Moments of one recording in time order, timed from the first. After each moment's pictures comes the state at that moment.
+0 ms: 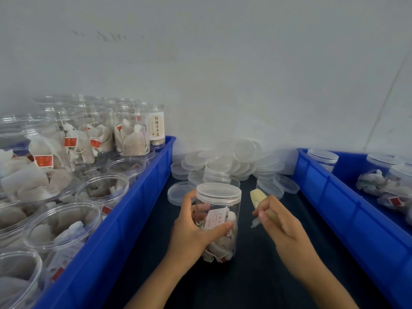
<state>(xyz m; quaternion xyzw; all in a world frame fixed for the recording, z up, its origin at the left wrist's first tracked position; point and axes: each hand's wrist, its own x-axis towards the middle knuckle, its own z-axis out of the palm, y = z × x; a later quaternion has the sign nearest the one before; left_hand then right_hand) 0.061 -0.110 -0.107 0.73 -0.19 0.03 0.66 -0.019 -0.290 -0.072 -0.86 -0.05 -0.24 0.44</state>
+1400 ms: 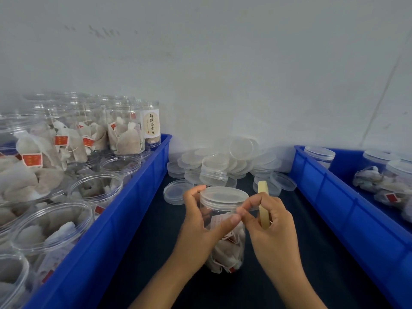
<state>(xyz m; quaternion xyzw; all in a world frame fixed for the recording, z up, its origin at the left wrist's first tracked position) 0.047 -0.122 -0.094 0.67 -0.27 -0.01 0.69 -0.022 -0.243 -0.055 -0.80 0.06 -0.33 0.50</state>
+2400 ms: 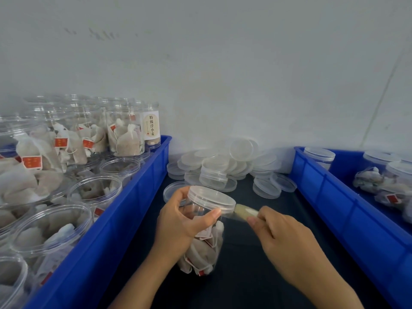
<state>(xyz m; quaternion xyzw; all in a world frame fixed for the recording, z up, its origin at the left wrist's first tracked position) 0.066 -0.101 -0.090 0.68 -0.22 0.05 0.70 -0.031 -0.277 -0.049 -0.97 0.05 -0.16 0.15</state>
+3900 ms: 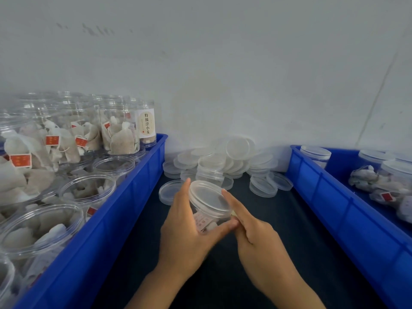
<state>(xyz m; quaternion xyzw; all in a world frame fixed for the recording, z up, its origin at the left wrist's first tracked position) 0.043 -0.116 -0.092 0.79 -0.23 0.16 0.54 -0.021 -0.256 -0.073 -0.93 -0.03 -0.19 0.30</state>
